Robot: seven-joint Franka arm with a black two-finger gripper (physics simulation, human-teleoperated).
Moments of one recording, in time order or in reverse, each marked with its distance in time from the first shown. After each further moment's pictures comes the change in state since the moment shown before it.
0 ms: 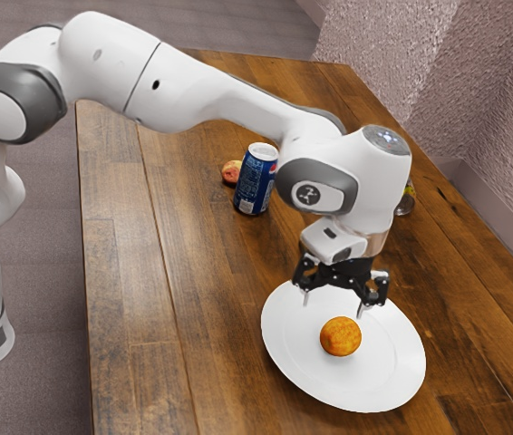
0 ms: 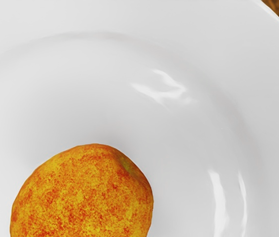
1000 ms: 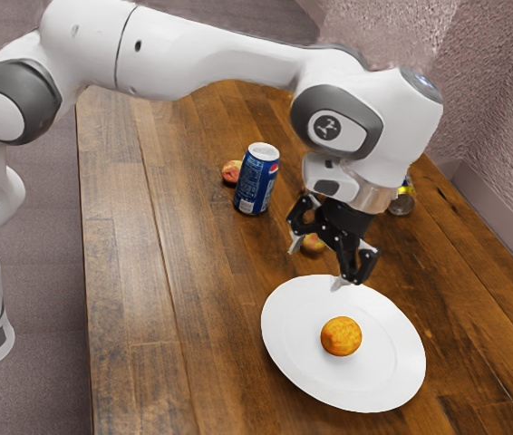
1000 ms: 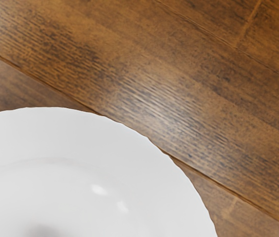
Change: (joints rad) arm 0.015 0.020 -0.028 0.281 -0.020 -0.472 0.565
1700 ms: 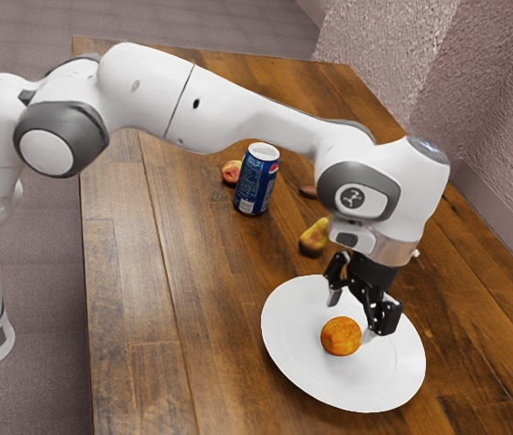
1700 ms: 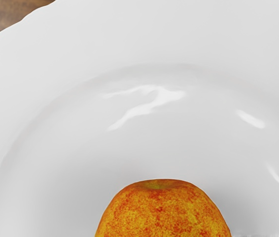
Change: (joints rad) arm 0.060 0.181 -0.011 0.002 -0.119 0.280 0.328
